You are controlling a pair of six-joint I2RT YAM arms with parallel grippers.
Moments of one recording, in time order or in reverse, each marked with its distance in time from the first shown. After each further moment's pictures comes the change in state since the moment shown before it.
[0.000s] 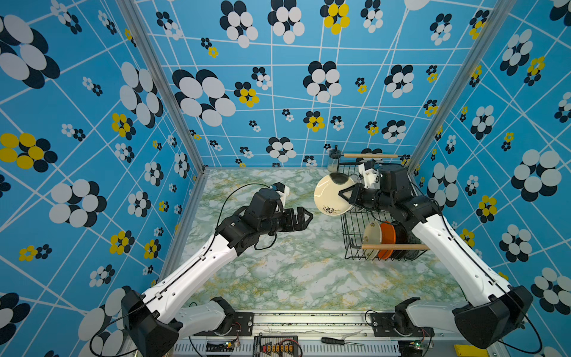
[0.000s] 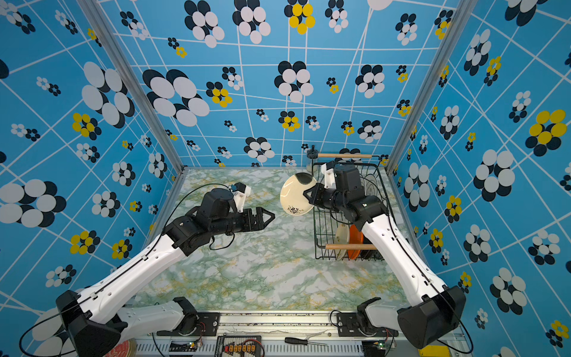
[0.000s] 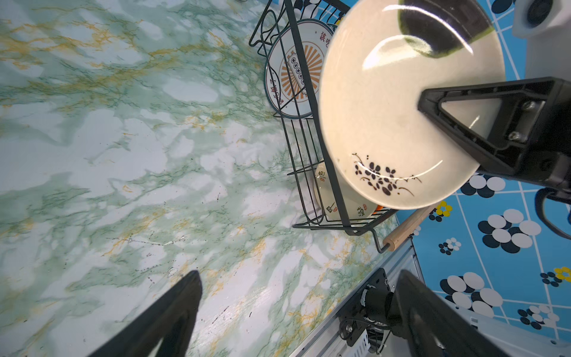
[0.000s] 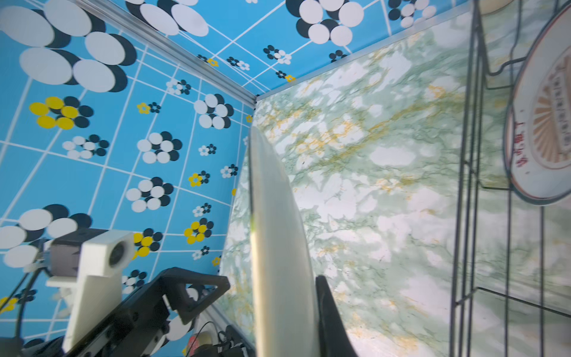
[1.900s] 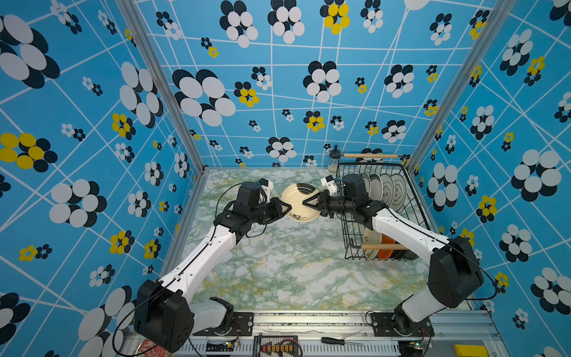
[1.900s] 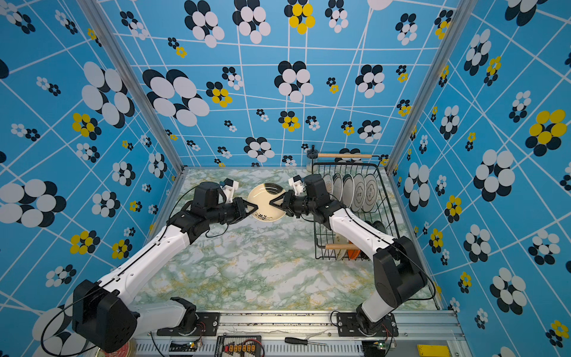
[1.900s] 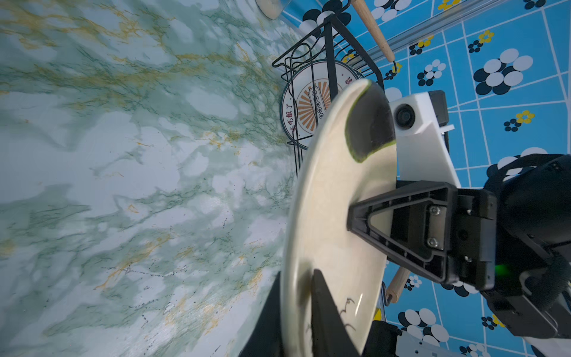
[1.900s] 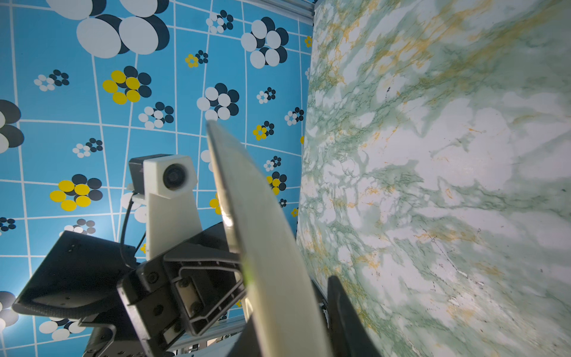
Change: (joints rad) left arm 0.292 0.086 -0.126 0.225 0.282 -0.069; right arm 0.134 0.303 -0.135 0.522 -0.296 0.347
